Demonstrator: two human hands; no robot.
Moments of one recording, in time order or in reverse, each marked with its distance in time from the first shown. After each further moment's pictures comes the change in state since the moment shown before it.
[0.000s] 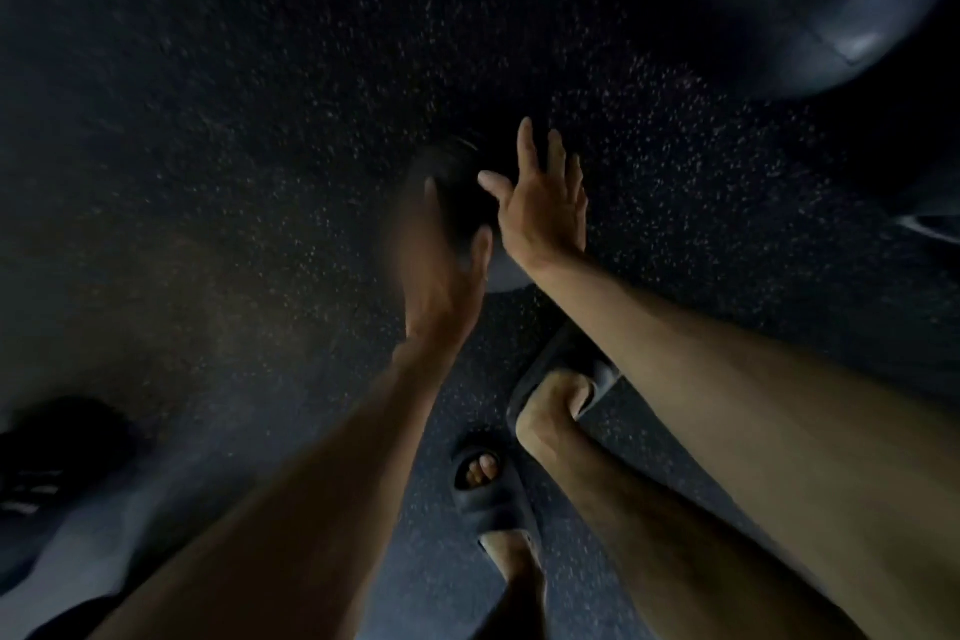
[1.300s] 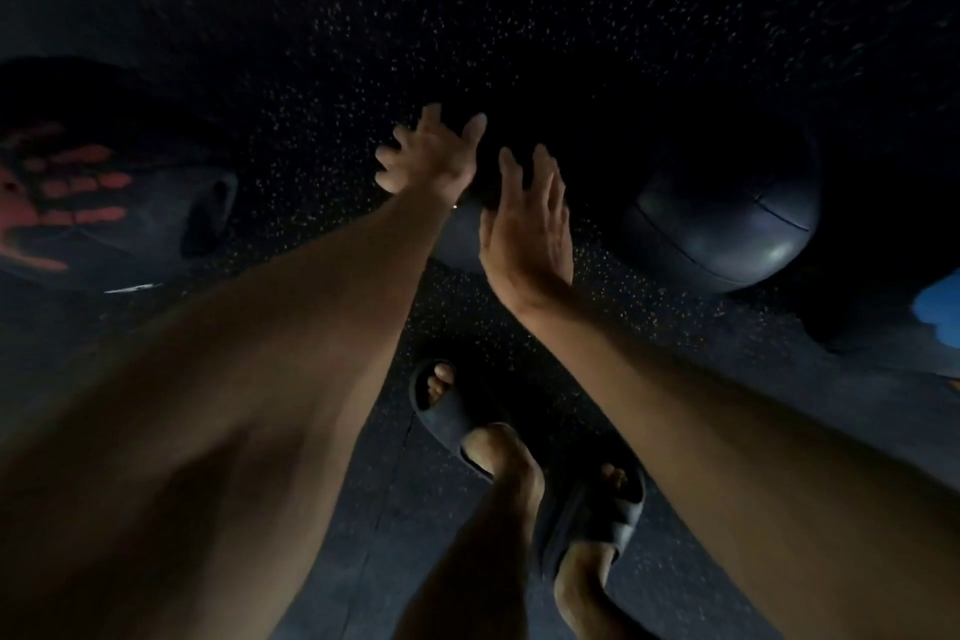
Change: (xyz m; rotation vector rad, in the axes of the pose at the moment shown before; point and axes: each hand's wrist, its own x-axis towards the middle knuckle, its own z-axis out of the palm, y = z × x) left_hand 0.352 0.267 -0.053 0.417 -0.210 -0.079; right_hand 0.192 -0.074 -0.154 0.018 0.304 0.025
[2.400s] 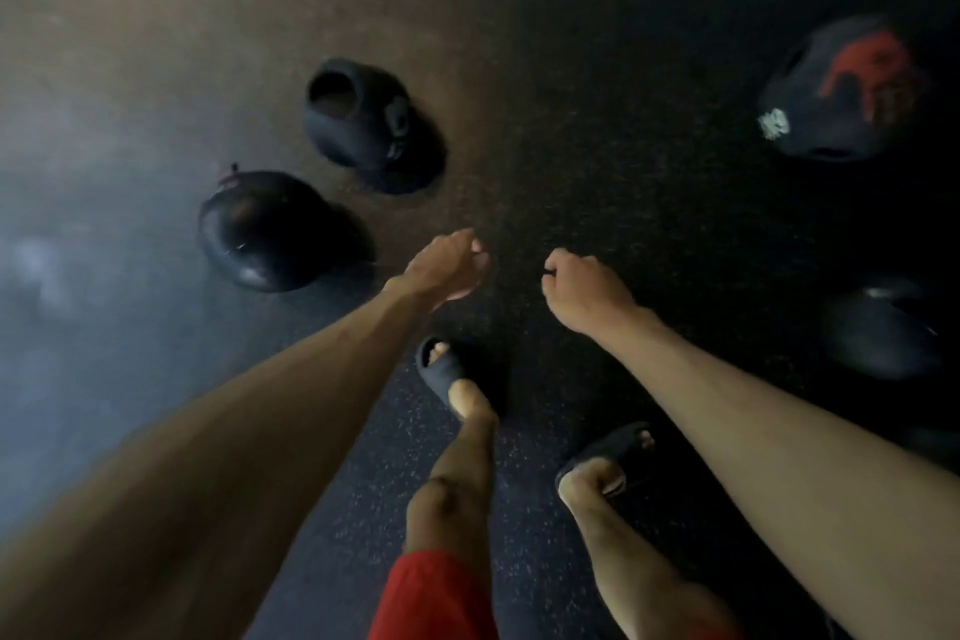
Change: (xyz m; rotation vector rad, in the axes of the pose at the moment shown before) left_hand -0.674 -0.505 0.026 -0.718 0.187 -0.576; right_hand -0.577 -0.216 -0.078 -0.695 -0.951 -0.998
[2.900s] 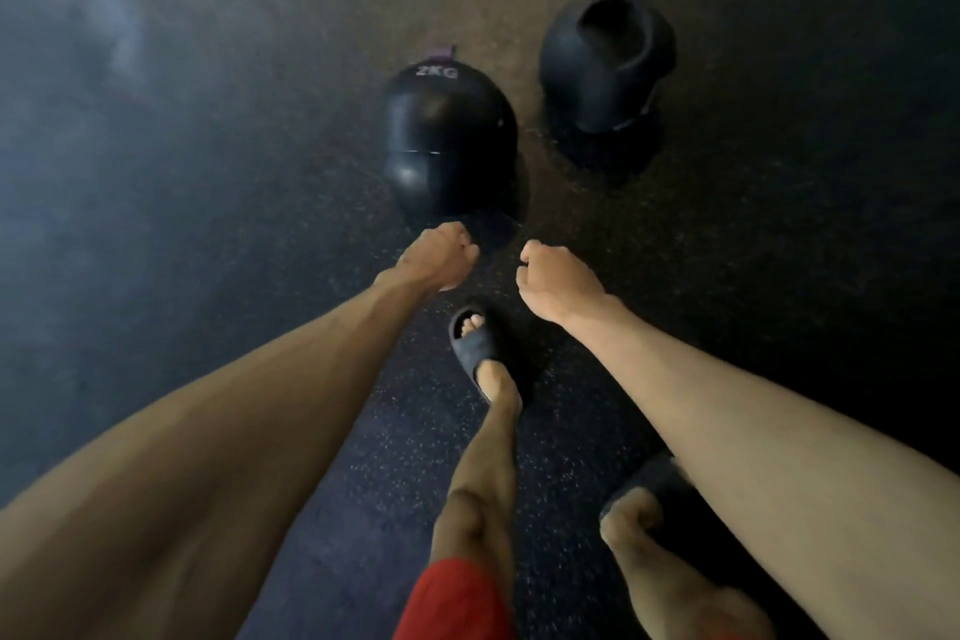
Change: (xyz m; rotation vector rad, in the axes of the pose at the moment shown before) left_hand -0.041 -0.397 -0.057 -0.421 0.071 -0.359; right_hand 0.094 -0.351 0.230 -0.421 -0.181 -0.252
